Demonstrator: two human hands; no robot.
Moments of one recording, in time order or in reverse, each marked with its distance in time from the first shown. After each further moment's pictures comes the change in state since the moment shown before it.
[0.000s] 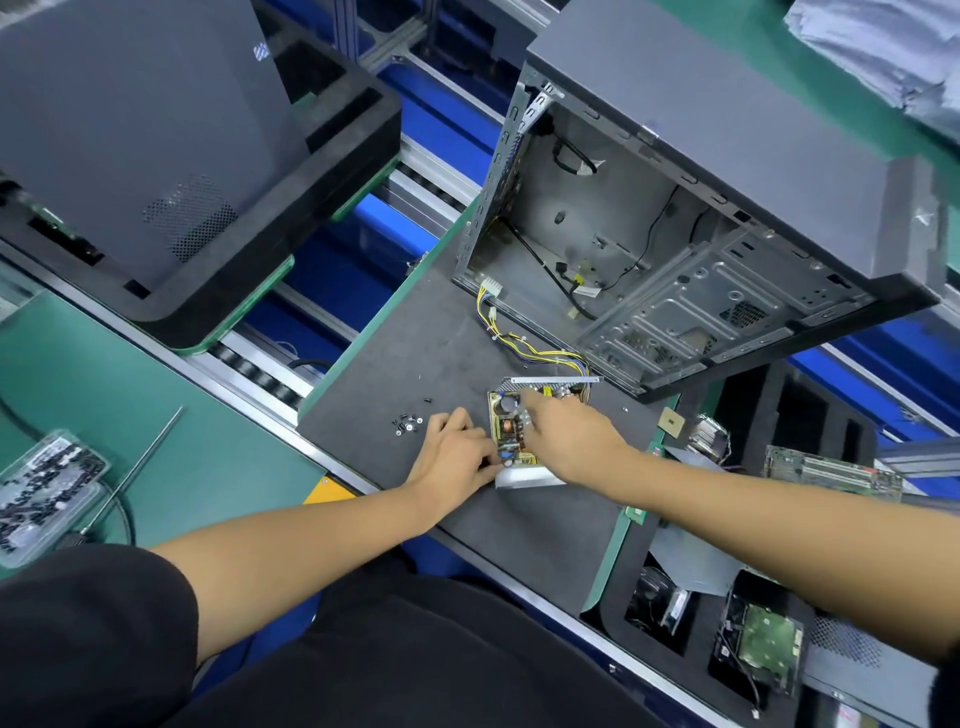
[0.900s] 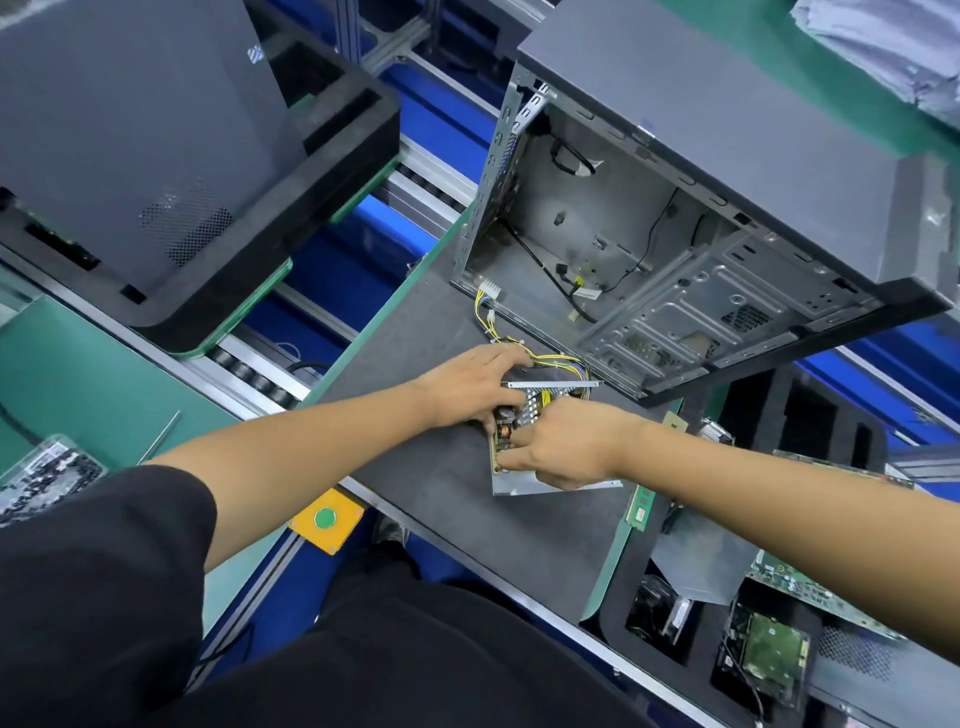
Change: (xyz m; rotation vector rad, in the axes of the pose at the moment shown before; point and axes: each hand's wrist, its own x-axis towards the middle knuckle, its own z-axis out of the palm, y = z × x) left_hand 0.102 -0.019 -0.058 0.298 -0.199 0.569; right_hand 0.009 0.022 -0.022 -0.648 -0.023 -0.874
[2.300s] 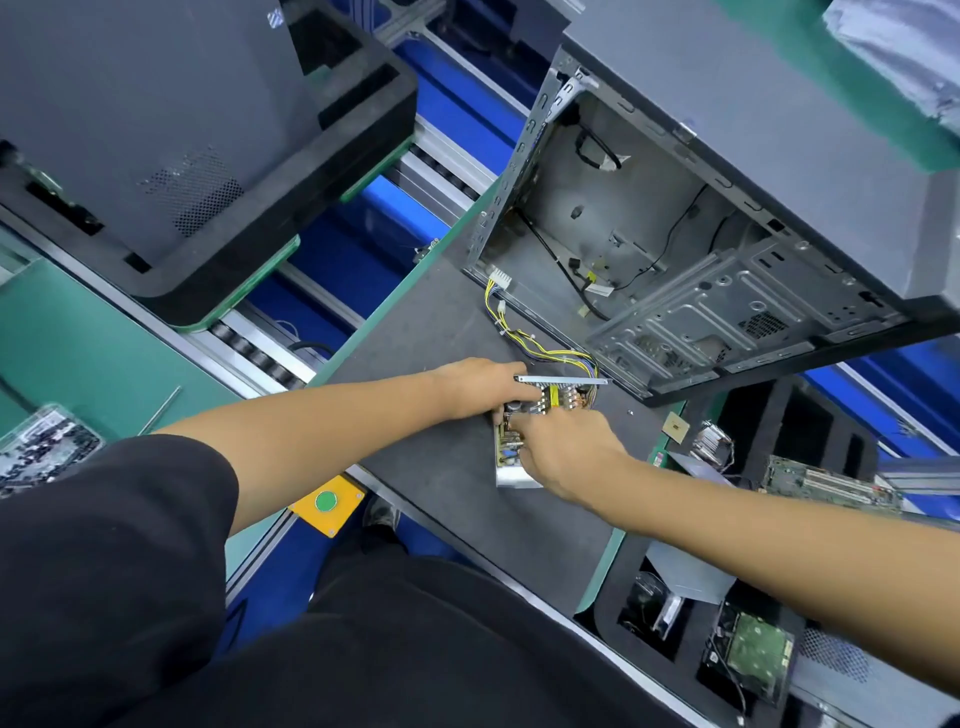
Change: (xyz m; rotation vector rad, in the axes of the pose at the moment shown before) left_hand 0.003 0.000 0.005 -0.152 -0.241 -0.105; right_hand 0.025 -0.039 -0.005 0.216 -0.136 0.718
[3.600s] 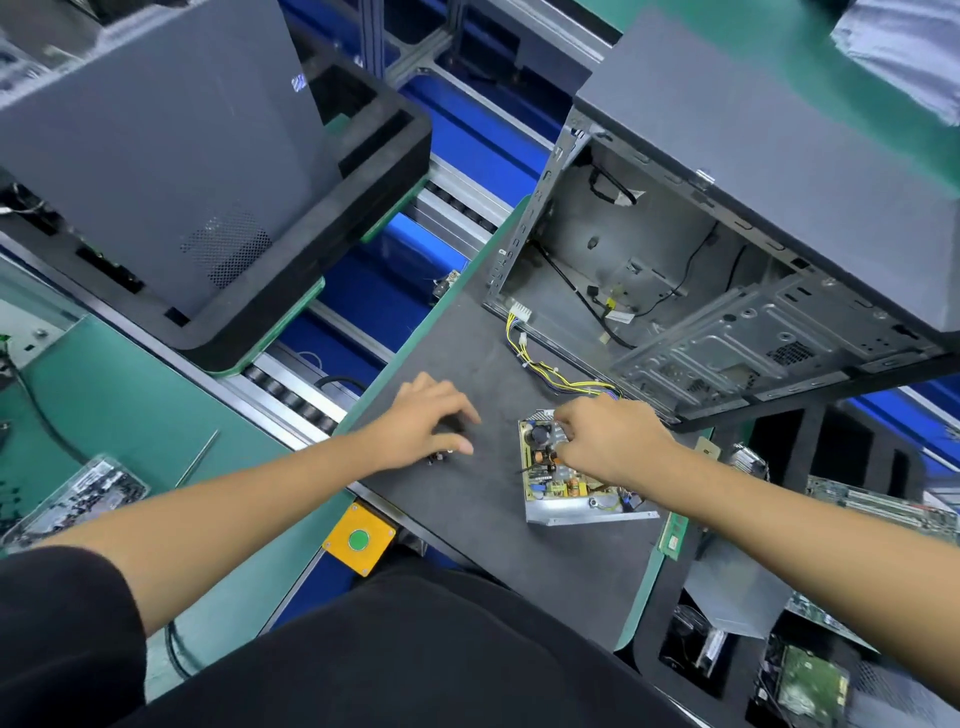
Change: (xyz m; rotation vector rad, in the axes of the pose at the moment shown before) left_hand -0.099 -0.050 0.024 -0.401 0.347 -0.248; right_hand 0.023 0.030 -0.036 0.289 -0.015 0.117
